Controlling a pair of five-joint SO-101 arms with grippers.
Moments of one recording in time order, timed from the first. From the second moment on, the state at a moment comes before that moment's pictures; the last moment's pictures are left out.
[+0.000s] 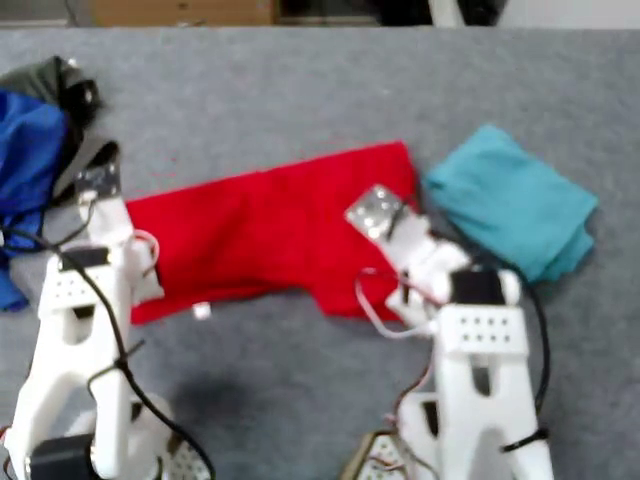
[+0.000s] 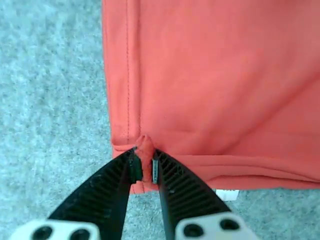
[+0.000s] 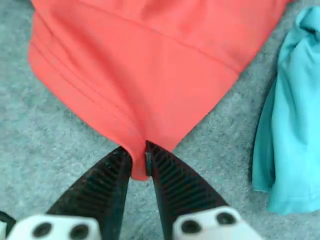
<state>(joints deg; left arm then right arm) -14.2 -29.3 55.3 52.4 -5.4 -2.3 -46.2 57.8 68.7 37.7</state>
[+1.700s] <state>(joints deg) -18.5 23.0 2.6 57.7 15.2 -8.5 32.3 -8.5 47.8 22.7</state>
